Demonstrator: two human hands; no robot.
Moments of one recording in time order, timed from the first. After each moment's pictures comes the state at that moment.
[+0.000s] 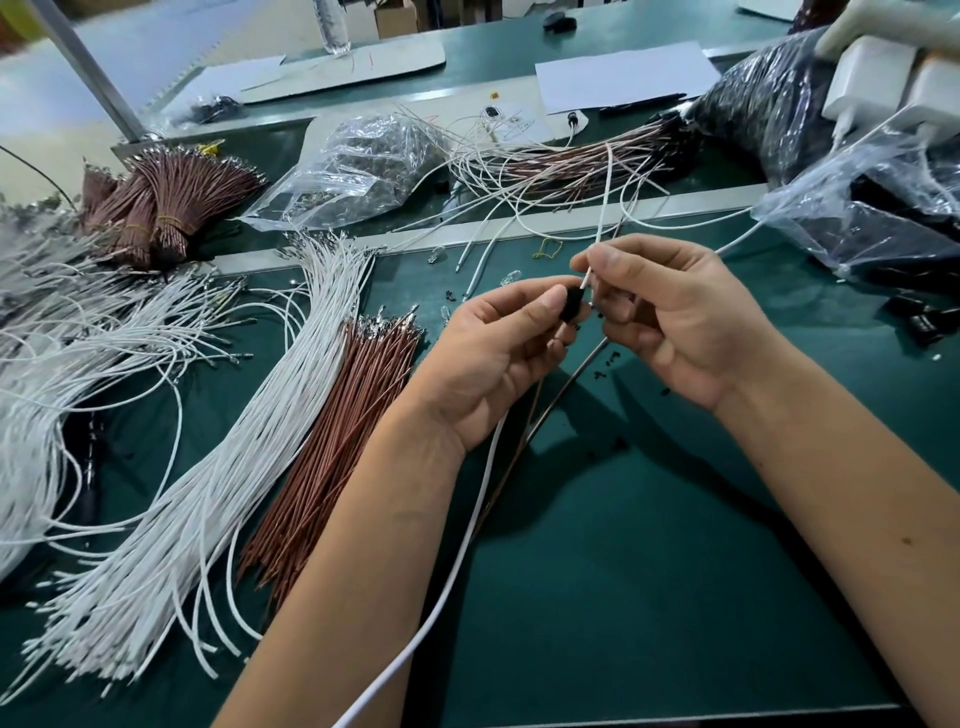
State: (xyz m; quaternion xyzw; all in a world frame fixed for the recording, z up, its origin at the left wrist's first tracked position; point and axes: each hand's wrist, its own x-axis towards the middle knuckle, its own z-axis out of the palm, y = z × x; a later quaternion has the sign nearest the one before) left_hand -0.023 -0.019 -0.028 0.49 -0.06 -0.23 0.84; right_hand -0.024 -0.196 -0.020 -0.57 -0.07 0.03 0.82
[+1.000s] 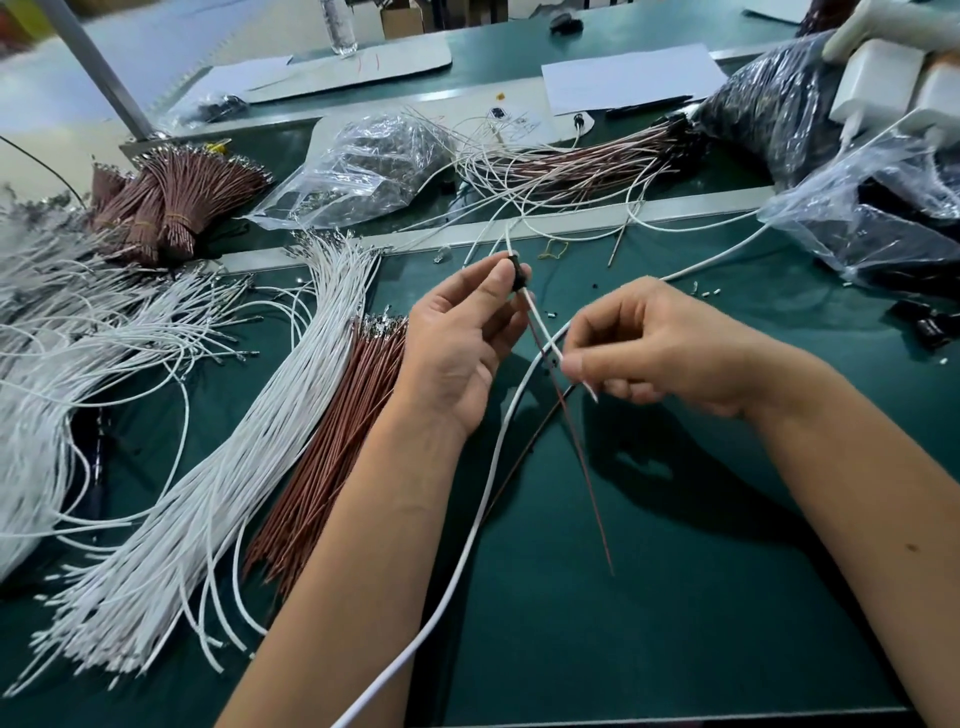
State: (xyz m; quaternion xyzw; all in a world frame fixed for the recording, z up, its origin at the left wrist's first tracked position) left_hand -0.014 -0.013 -0.026 0.46 0.05 -0.08 0.88; right_hand -0.029 -0.205 -0.022 -0.76 -0.18 0.20 0.59
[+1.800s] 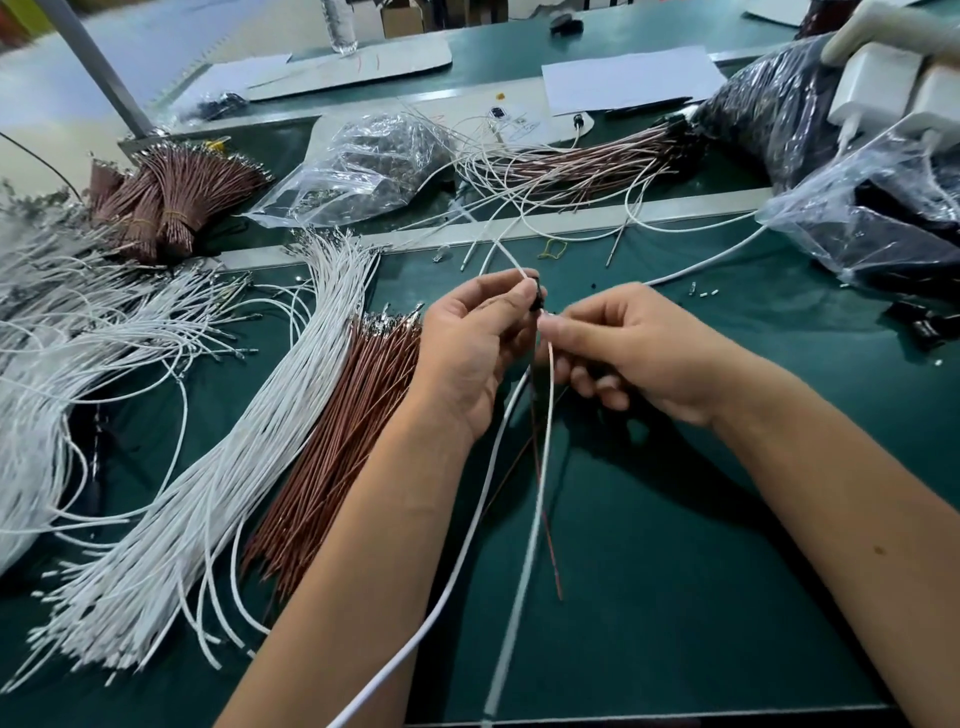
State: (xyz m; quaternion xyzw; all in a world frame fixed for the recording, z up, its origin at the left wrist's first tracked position) left_hand -0.016 -0.020 -0.030 0.52 0.06 -0.08 0.85; right_hand -0.029 -0.188 -0.031 -0.74 -0.14 0.18 0.64
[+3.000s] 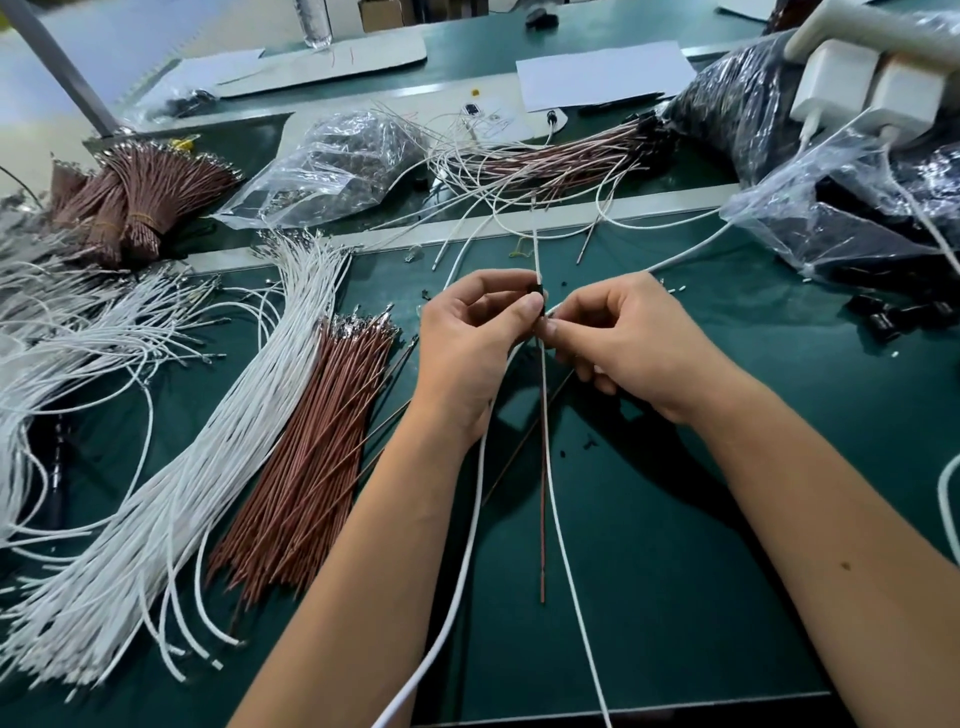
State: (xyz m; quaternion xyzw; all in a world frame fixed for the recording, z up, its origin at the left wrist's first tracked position) left_hand -0.020 -0.041 -0.044 0.62 -0.02 -0.01 0.78; right_hand -0.027 -0.201 -0.044 -0.81 -0.05 0.01 0.59
